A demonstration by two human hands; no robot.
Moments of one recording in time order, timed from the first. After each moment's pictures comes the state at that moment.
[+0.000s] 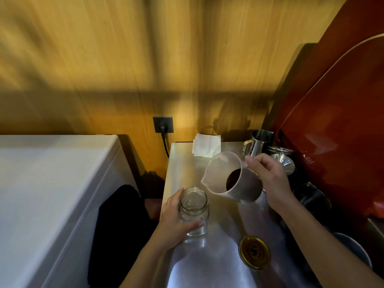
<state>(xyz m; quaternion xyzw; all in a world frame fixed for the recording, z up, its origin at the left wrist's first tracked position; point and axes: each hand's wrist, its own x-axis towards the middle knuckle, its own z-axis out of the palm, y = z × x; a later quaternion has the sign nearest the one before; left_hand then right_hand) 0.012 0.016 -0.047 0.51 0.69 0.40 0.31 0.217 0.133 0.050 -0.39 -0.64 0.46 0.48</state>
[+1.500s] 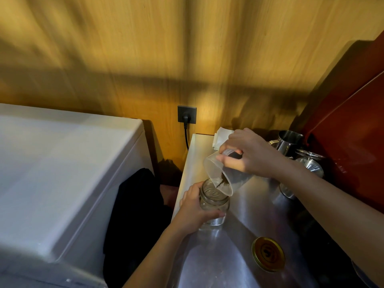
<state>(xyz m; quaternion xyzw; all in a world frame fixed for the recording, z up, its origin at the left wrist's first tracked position) 0.021 0.024 -0.053 0.47 0.70 0.43 0.31 0.144 0.132 0.115 -0.19 -0.96 0.10 0.16</state>
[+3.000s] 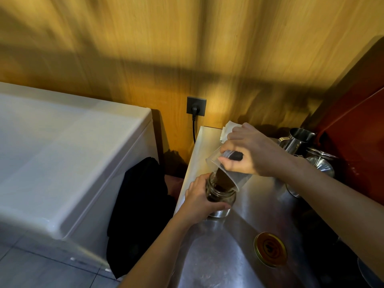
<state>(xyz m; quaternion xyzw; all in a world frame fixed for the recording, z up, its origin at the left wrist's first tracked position) 0.022 0.025 -0.055 0.48 0.71 0.42 0.30 0.136 0.126 0.107 -0.10 -0.99 0.02 0.13</state>
